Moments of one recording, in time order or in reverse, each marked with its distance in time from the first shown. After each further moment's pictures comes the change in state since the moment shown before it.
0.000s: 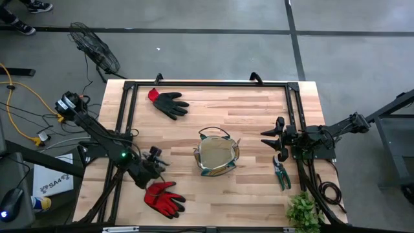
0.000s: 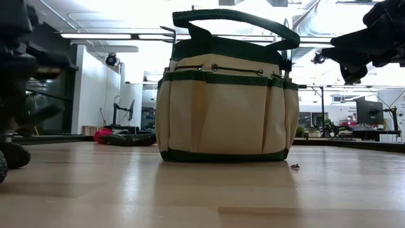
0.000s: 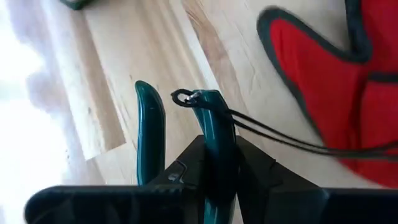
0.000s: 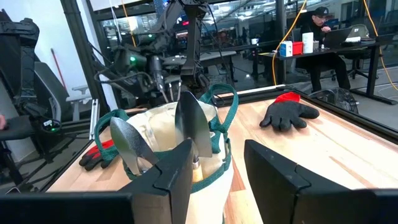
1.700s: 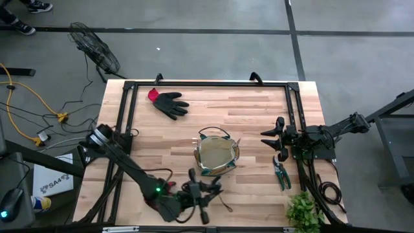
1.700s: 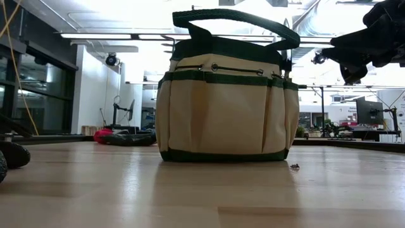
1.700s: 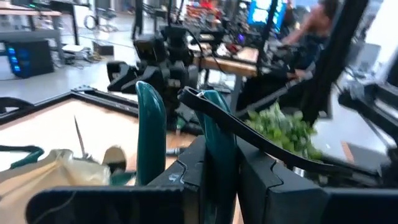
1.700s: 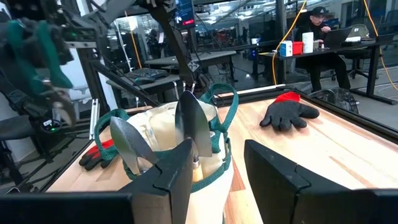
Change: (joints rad) left arm 0.034 0.685 0.873 0.838 -0.647 -0.074; right arm 0.000 0.000 0.000 -0.001 0.000 0.000
